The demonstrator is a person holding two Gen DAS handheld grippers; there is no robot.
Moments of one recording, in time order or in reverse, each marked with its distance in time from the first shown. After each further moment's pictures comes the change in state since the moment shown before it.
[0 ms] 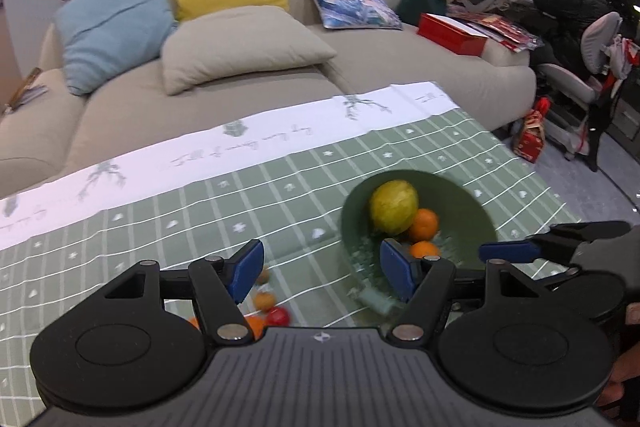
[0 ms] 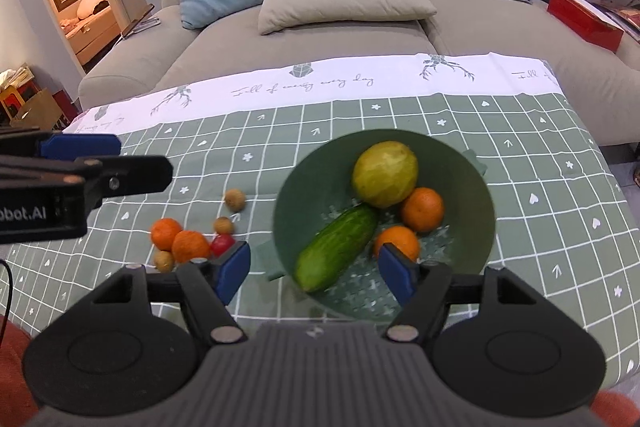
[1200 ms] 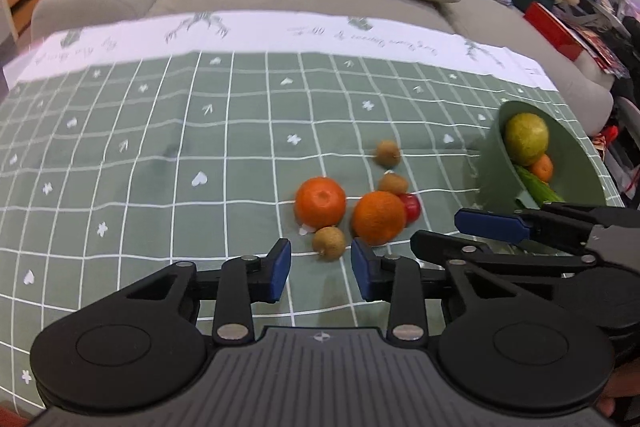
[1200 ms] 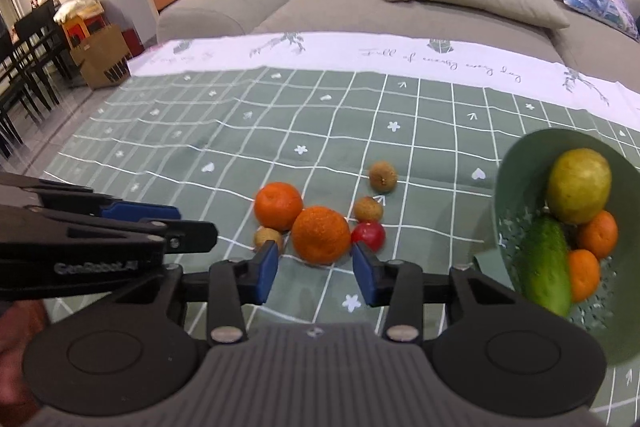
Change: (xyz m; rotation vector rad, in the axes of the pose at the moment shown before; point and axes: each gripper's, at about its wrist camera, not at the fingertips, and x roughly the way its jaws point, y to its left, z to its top) left arm 0.031 0.113 -0.097 -0.323 0.180 0.072; right arm 0.095 0.114 -0.020 -0.220 0.057 0.159
